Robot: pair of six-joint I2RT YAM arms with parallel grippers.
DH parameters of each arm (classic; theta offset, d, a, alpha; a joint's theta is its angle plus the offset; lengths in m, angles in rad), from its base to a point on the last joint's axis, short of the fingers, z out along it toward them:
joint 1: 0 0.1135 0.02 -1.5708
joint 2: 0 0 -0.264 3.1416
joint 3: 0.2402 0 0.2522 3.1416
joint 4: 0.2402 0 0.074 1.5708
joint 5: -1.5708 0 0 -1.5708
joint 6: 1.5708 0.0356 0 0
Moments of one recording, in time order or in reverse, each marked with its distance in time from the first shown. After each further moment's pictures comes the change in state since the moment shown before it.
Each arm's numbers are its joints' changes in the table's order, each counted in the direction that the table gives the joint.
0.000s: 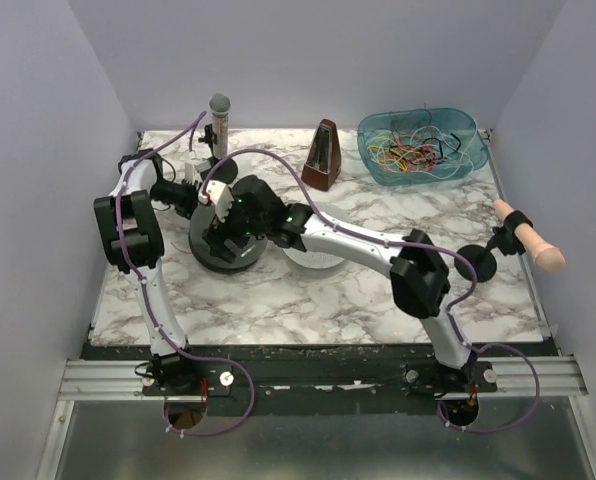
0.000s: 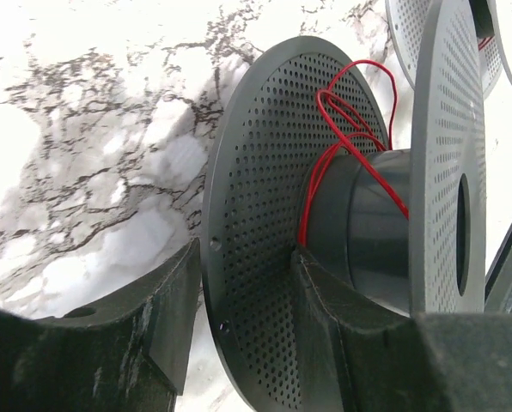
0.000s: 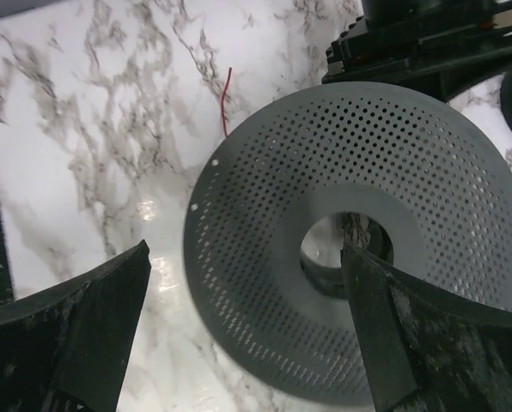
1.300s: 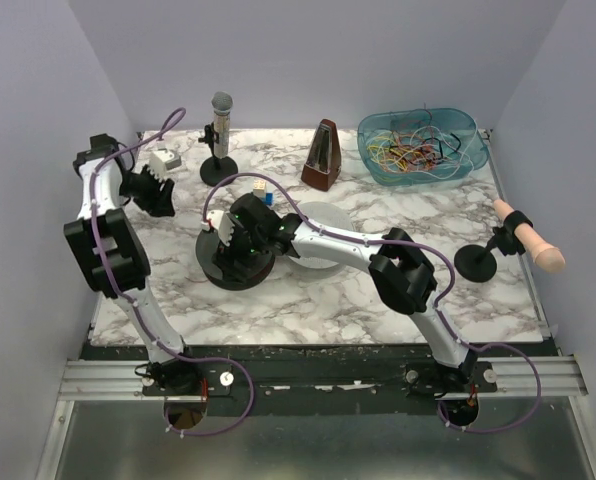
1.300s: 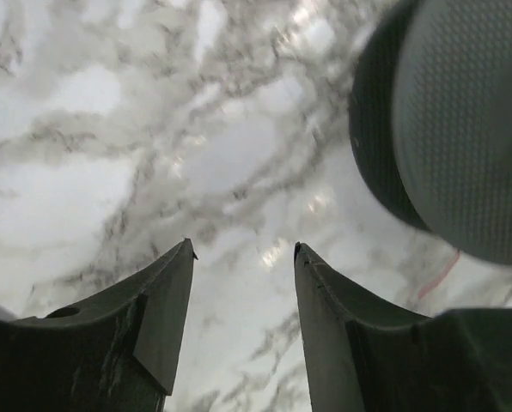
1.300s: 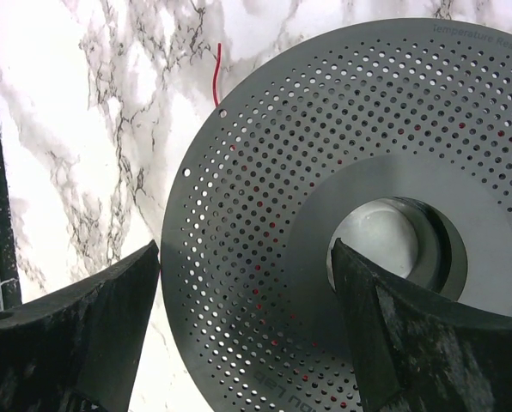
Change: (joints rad) left arm 0.106 -0.209 -0.026 -0.091 0.227 0.118; right arm -0.006 0.153 0.002 0.113 0.172 -0.082
